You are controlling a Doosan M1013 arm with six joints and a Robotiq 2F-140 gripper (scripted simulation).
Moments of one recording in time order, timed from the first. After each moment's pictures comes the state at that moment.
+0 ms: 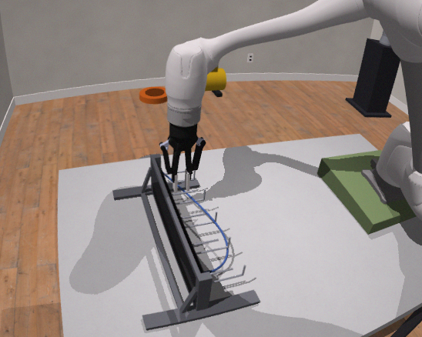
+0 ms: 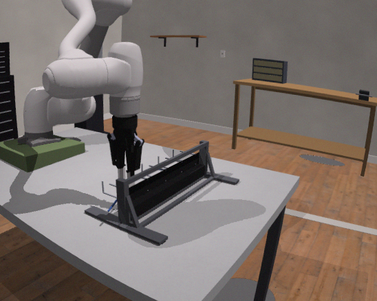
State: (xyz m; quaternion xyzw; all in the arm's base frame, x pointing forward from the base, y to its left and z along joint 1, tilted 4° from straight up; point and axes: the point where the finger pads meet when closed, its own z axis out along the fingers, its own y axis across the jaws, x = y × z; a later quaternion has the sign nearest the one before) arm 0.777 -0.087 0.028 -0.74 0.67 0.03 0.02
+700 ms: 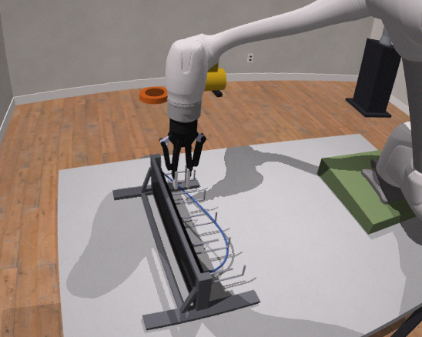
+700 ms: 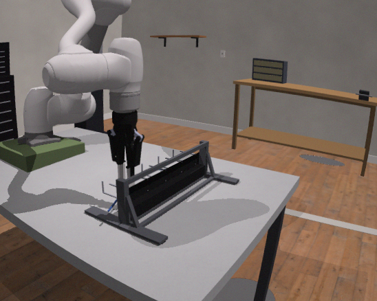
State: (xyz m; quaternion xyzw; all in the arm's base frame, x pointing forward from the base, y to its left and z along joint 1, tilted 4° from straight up) arm 0.777 -0.088 0.041 -0.74 0.67 0.03 0.02
